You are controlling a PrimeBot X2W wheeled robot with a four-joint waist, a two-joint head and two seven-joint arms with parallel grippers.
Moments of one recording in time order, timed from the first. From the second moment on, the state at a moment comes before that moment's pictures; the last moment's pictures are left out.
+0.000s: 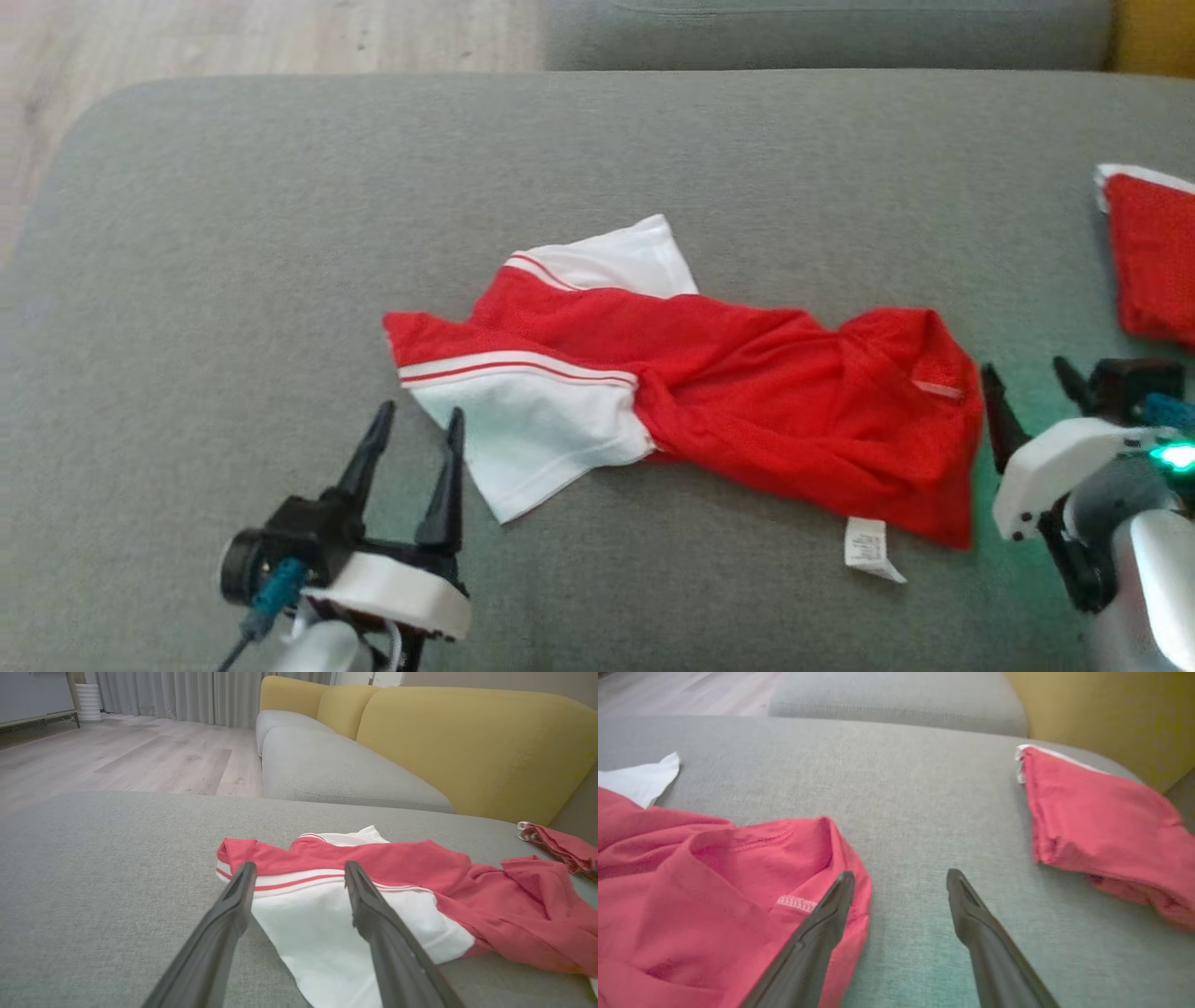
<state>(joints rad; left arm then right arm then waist) -0.18 0.30 -0.60 0.23 -0.59 0.17 -0.23 -0.17 -0.17 -0.08 0.32 0.06 0.12 0.18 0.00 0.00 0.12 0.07</state>
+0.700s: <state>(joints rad) -0.15 0.29 -0.65 0.11 -0.57 0.21 -0.22 -0.49 -0.38 0.15 0.63 0.27 0.12 0.33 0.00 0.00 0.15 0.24</state>
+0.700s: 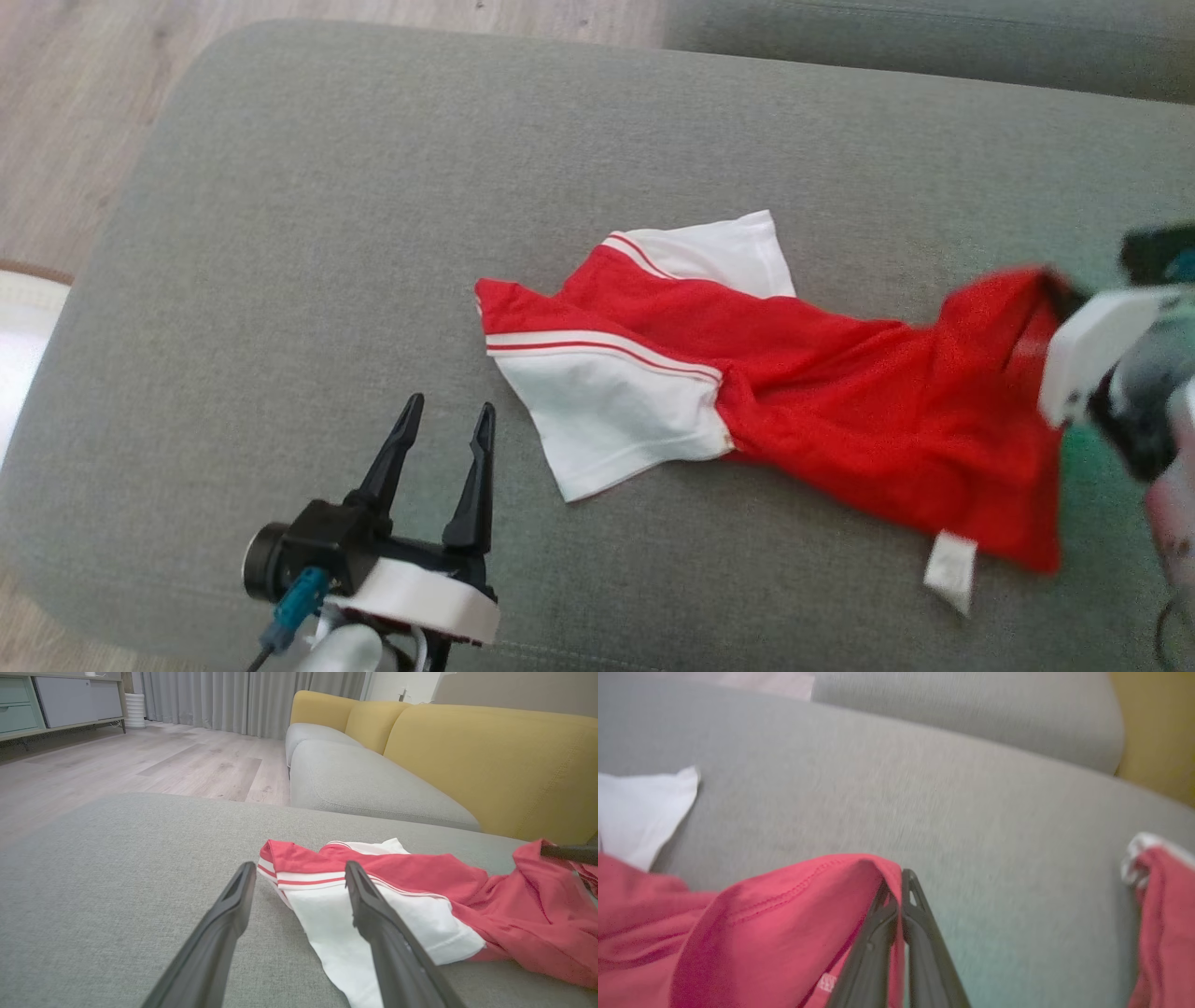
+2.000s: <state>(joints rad) -0.13 0.28 -0.65 0.11 -0.58 0.22 -0.23 -0.45 -0.17 -0.04 0.63 0.03 0.12 -0.19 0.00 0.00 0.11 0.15</state>
